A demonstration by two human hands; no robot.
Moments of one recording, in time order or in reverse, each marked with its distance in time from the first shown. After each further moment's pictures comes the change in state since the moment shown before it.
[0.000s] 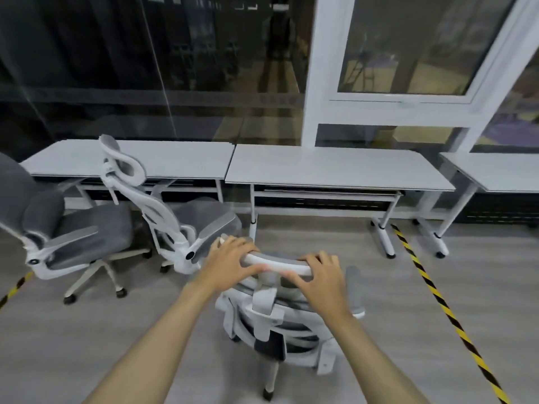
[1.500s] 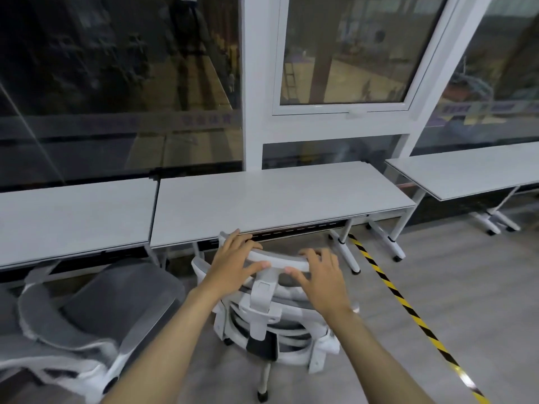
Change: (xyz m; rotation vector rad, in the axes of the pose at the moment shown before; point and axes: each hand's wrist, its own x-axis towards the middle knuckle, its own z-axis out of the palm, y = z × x) left_hand 0.434 -0.075 0.050 -0.270 -0.144 0.188; right_hand 0.340 0.118 0.094 -0.155 -0.017 0.299
